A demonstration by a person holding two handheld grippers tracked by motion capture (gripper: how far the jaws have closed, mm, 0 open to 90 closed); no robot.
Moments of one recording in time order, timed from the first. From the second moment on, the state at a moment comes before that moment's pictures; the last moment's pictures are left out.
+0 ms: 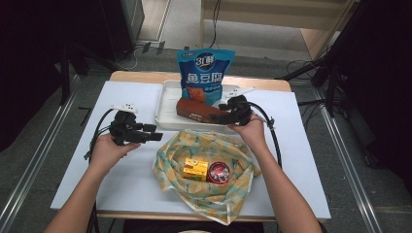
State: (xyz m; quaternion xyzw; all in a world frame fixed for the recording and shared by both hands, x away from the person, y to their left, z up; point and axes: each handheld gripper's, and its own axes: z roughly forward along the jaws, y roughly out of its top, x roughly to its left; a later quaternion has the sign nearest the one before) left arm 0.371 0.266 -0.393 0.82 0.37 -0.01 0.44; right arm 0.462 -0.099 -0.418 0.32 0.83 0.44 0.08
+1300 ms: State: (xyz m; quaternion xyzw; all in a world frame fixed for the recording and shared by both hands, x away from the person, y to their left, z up) left arm 0.370 0.264 -0.394 0.83 0.36 -0.01 0.43; right arm 0.465 -0.049 -0.441 0.32 0.85 0.40 0.05
